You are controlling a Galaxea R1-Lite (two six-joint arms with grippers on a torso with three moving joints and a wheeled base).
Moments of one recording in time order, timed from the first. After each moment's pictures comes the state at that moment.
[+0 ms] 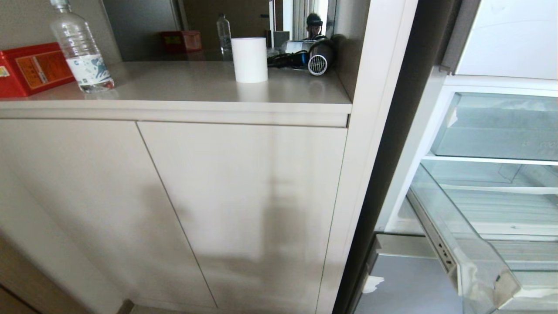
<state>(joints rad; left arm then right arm) 0.01 0.00 -0.03 0.08 0.00 0.02 0.00 0.00 0.00 0.01 0.01 -0.05</state>
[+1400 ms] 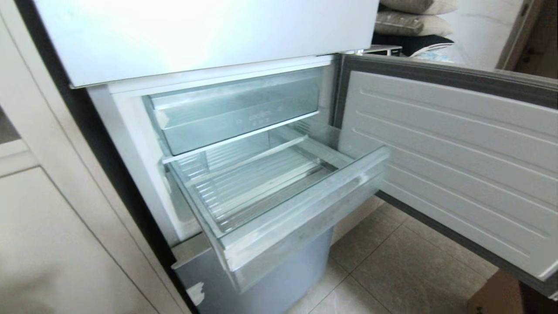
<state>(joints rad) 0.01 0.00 -0.03 0.08 0.00 0.02 0.00 0.00 0.00 0.01 0.01 -0.02</state>
